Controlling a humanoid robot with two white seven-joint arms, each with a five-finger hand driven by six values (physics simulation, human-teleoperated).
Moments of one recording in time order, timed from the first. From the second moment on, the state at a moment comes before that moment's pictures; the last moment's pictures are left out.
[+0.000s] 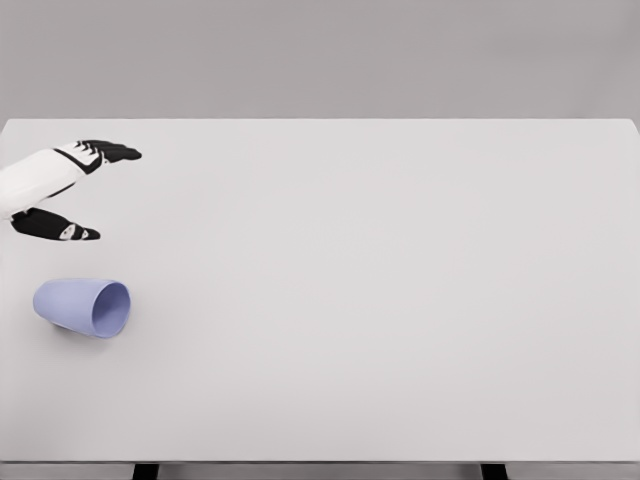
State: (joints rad) left arm -0.29 0.89 -0.23 -1.46 -0.14 -0.61 -0.39; right arm -0.02 0.00 -0.08 -0.01 0.07 -0.06 0.07
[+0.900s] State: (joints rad) left arm -0.28 1.44 -0.59 -1.64 0.27 -0.58 -0.34; right arm -0.02 0.00 -0.08 -0.01 0.07 -0.06 0.07
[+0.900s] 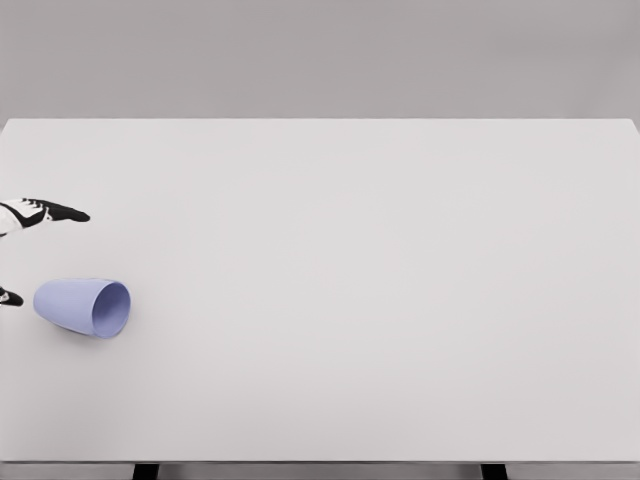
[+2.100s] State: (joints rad) left arm -0.24 1.26 -0.64 -1.67 0.22 -0.32 -0.44; right arm -0.02 0.00 -0.08 -0.01 0.07 -0.06 0.07
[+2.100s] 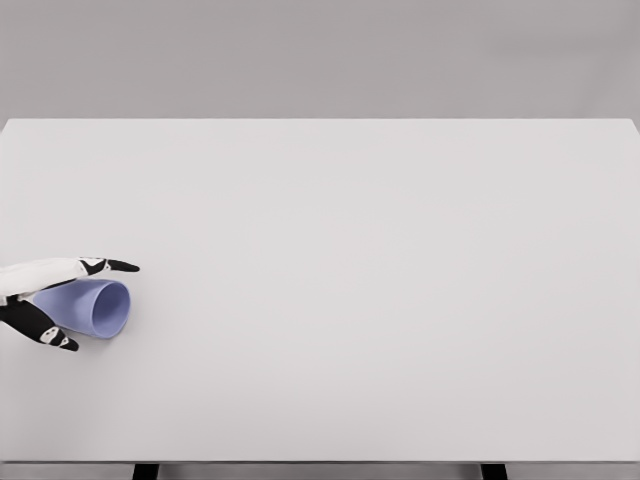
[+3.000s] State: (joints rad) left arm -0.24 1.23 -0.64 -1.66 0.16 -0.31 -0.44; right arm -0.02 0.00 -0.08 -0.01 0.07 -0.06 0.07
